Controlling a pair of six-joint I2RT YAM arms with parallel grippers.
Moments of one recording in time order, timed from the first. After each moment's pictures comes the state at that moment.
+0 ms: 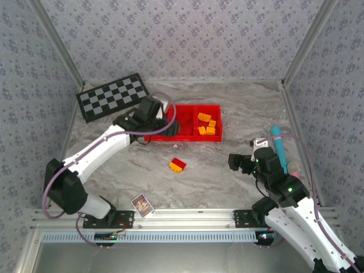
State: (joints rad) left arm -0.67 1.43 1.22 -0.62 -0.05 -0.28; right arm 0.52 0.50 0.65 -0.81 0.21 0.40
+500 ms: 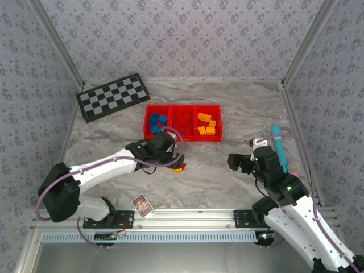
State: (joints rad) left arm -0.90 1.37 0.89 -0.52 -0.15 -0.48; right arm 0.51 0.51 0.65 -0.81 0.19 0.40
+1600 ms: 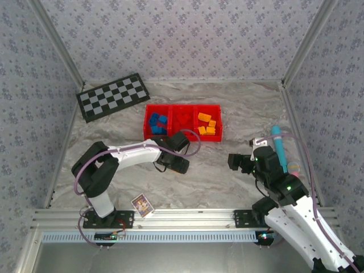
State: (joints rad) left arm -0.90 1.72 1.07 -0.64 -0.02 -0.45; right arm 0.51 0.51 0.65 -0.81 0.19 0.40
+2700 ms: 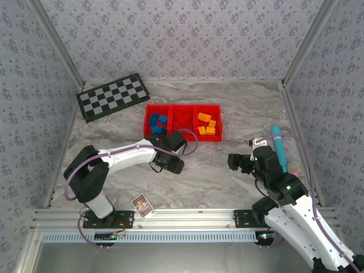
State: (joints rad) left arm -0.90 1.63 1.07 -0.75 -0.02 -0.44; right arm 0.51 0.52 0.65 -0.81 0.19 0.40
